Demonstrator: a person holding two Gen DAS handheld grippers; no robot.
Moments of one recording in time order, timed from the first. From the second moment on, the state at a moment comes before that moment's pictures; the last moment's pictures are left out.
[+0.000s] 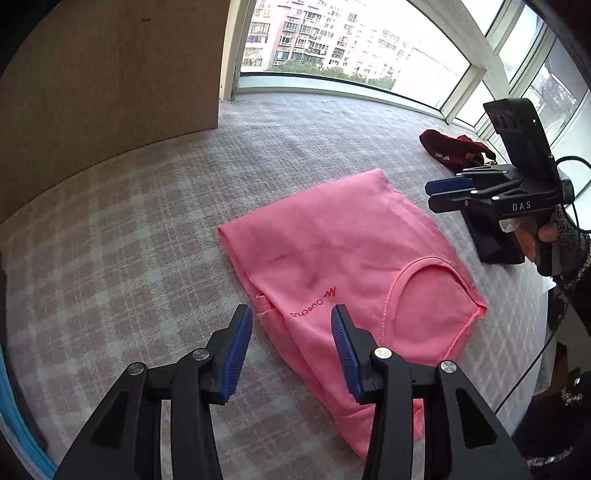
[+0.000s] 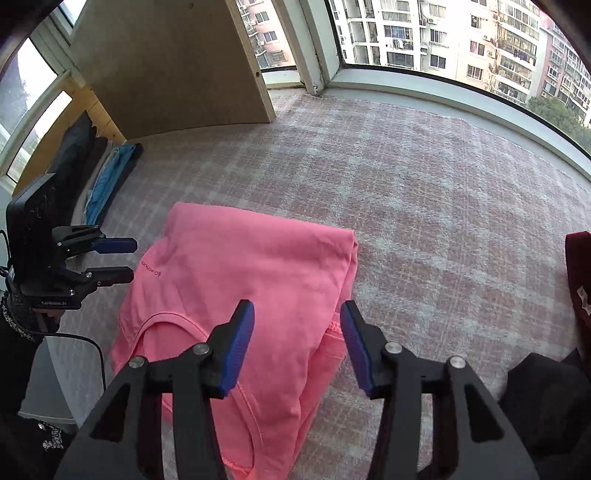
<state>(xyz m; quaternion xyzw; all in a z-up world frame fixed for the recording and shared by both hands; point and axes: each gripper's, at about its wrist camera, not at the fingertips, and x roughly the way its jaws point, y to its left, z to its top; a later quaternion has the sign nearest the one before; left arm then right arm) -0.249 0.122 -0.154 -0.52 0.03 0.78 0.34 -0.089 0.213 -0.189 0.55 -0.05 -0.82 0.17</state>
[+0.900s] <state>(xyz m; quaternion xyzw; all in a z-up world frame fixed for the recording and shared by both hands) -0.214 0.164 -0.181 -0.56 0.04 0.80 0.21 -0.036 0.201 -0.228 0.54 -0.08 -0.83 0.12</state>
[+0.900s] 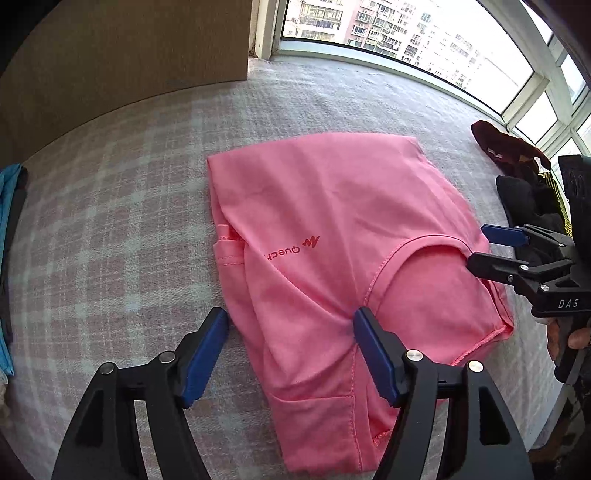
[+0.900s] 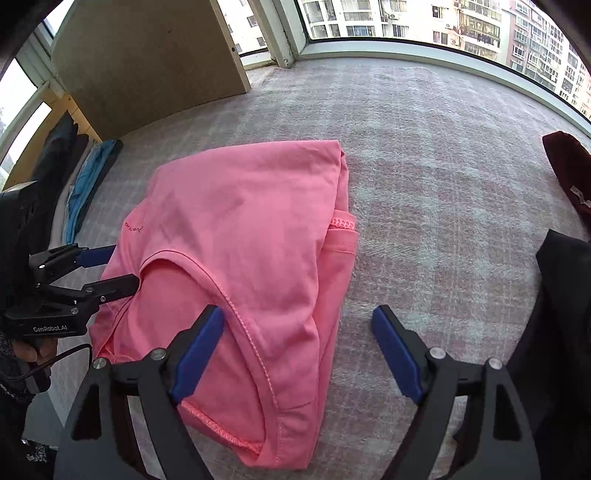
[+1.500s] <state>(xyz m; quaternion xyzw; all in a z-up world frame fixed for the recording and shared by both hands) -0.211 0.165 -0.178 -0.56 0.04 0.79 0.24 -0.041 0.187 -0.228 0.55 -0.06 -0.81 0.17</state>
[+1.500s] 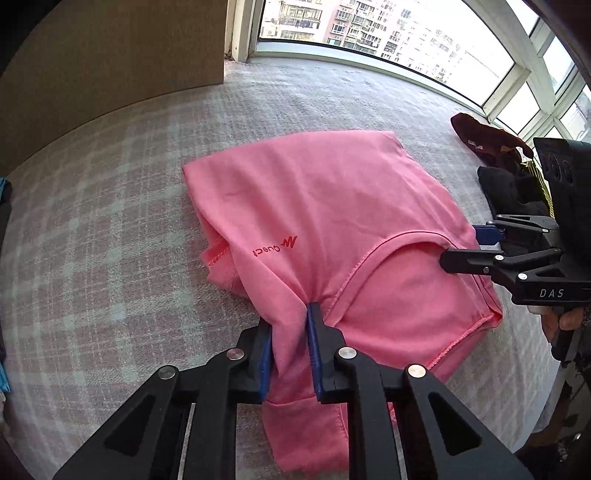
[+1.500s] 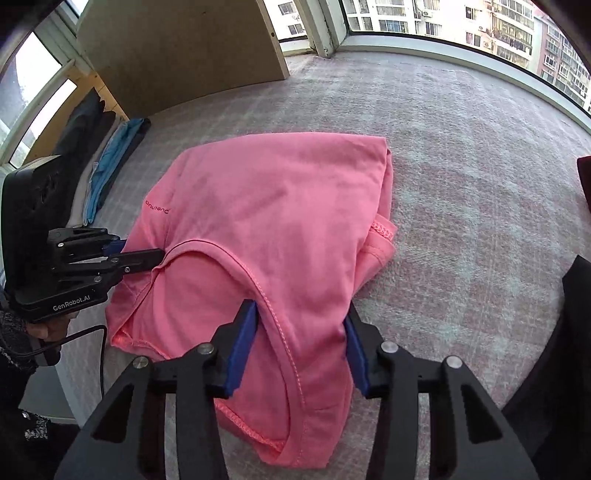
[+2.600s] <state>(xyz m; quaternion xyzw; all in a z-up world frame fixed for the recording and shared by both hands) -0.143 0.136 -0.077 -0.48 -0.04 0.82 0.30 -0.003 0.126 -0.150 0.51 -0.19 -0.79 0.29</state>
